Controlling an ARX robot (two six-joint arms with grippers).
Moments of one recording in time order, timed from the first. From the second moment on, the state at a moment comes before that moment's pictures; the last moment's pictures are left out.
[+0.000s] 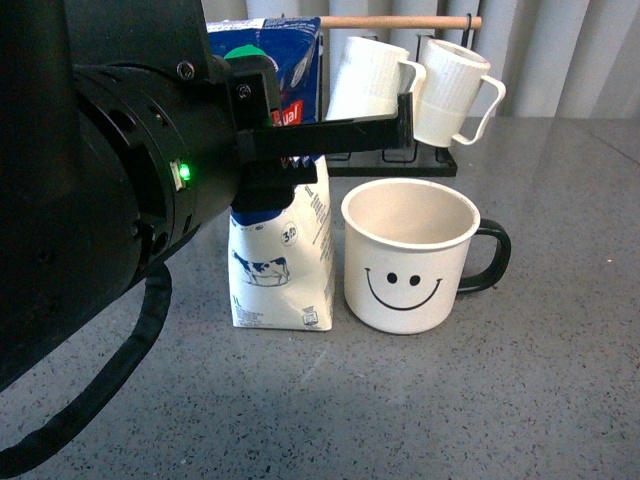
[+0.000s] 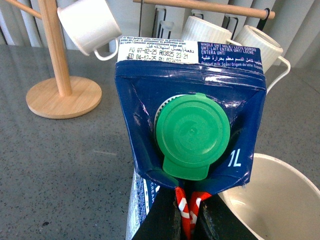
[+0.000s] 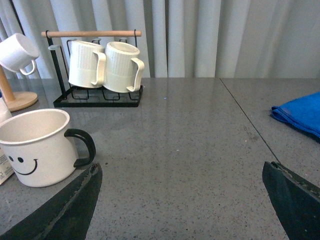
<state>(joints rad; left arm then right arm) -0.69 1.53 0.66 0.70 -0.51 -0.23 0.00 0.00 0.01 0.00 0.00 0.00</state>
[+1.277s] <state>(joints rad) -0.70 1.41 0.65 0.63 -0.44 -0.29 0.00 0.00 0.01 0.00 0.00 0.00</state>
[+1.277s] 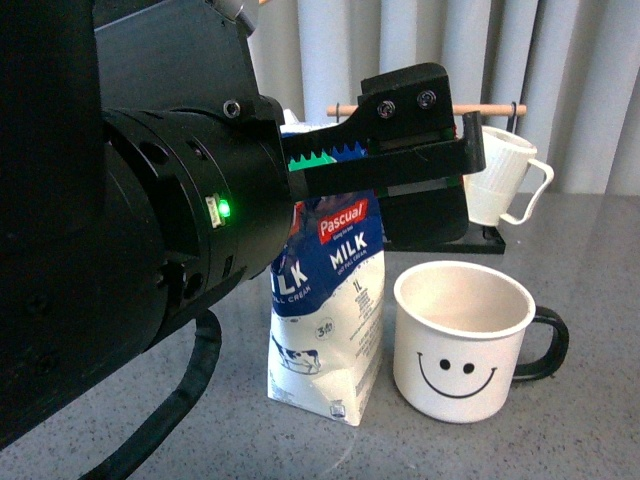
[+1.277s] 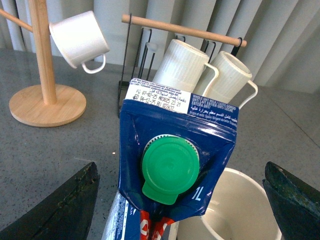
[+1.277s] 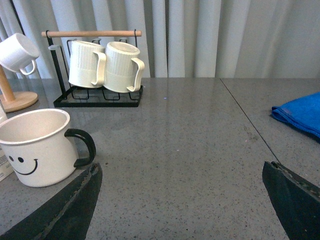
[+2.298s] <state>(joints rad) -0.02 0.94 0.64 0.39 0.17 -0.19 0.00 0.00 0.01 0.00 0.00 0.00</state>
